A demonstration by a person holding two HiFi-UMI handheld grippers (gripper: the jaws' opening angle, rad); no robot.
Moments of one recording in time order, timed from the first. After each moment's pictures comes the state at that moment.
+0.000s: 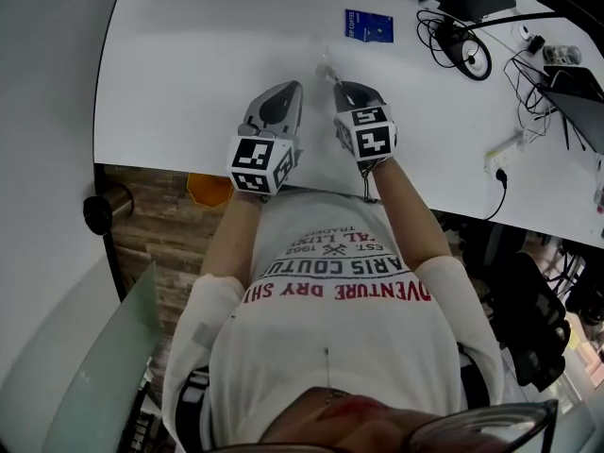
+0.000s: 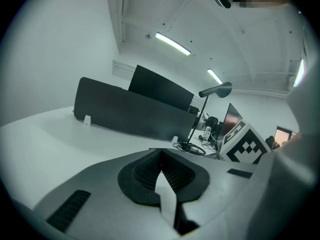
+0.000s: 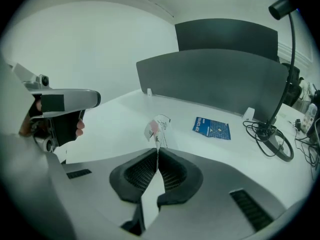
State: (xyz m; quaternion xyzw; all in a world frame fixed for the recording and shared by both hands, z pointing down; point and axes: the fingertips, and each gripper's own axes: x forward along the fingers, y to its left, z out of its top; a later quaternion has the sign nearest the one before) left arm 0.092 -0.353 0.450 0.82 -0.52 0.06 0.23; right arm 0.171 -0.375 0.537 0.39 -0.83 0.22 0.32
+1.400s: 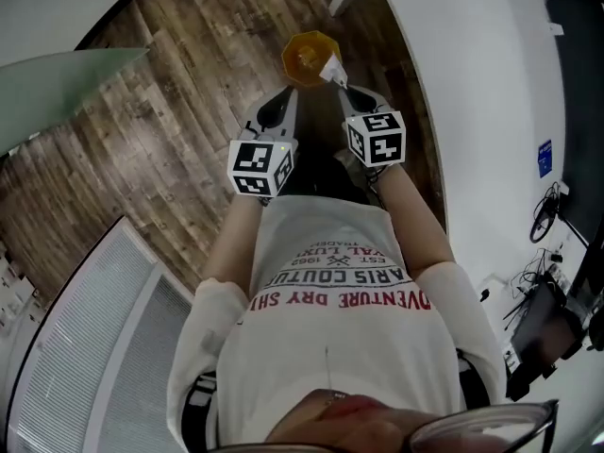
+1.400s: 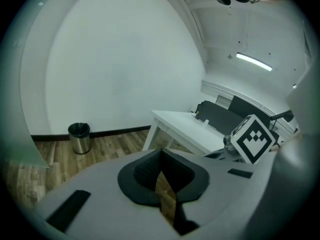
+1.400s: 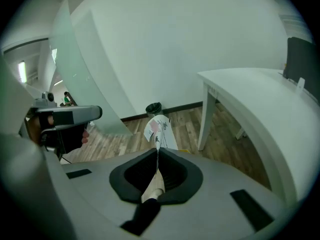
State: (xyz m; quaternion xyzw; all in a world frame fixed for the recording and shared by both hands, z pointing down) left arm -0.218 0.147 0.529 0.43 -0.84 -0.04 0.31; right arm -0.176 0.059 0.601 -0.07 -0.90 0.12 0.42
